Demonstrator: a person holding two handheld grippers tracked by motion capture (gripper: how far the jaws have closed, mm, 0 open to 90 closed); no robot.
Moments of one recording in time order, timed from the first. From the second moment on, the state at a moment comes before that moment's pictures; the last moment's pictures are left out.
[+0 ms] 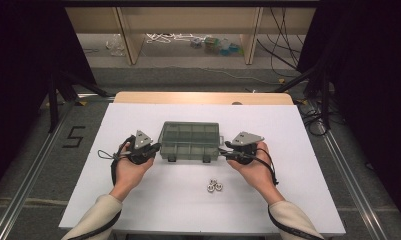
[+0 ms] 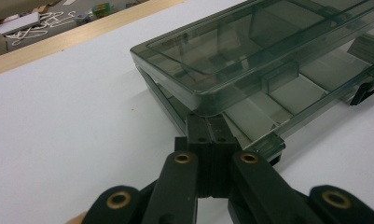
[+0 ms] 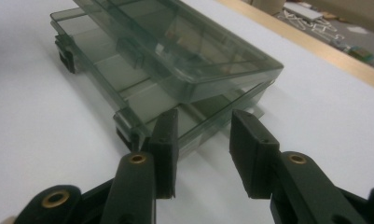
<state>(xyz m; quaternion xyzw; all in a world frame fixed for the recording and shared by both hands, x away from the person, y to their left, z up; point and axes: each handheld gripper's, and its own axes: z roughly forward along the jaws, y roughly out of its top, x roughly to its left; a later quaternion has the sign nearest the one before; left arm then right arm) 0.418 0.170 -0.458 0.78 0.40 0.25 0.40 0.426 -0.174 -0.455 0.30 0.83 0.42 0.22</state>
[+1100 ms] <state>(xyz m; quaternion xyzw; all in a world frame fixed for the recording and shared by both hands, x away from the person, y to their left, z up) 0.432 0.164 -0.445 0.76 0.41 0.26 0.42 0.438 -0.166 -0.443 0.31 0.81 0.45 0.21</state>
